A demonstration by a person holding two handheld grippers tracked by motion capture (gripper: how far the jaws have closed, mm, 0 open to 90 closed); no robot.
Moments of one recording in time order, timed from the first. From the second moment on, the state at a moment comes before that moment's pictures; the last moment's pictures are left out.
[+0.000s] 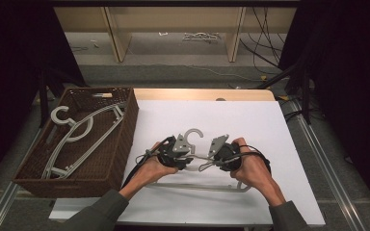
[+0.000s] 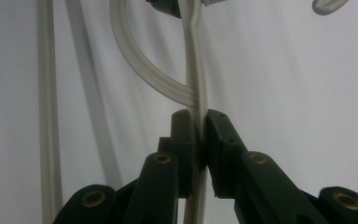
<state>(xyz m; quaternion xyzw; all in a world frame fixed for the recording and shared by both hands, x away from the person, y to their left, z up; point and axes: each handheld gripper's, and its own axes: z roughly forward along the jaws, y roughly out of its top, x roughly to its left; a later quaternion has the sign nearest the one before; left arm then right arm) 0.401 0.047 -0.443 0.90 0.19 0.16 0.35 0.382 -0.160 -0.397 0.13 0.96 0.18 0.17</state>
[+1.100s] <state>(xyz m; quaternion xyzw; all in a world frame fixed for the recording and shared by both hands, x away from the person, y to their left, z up) 0.388 0.090 -0.390 0.88 0.23 0.15 0.39 0.377 -0.193 -0.356 0.31 0.83 0.40 0.22</state>
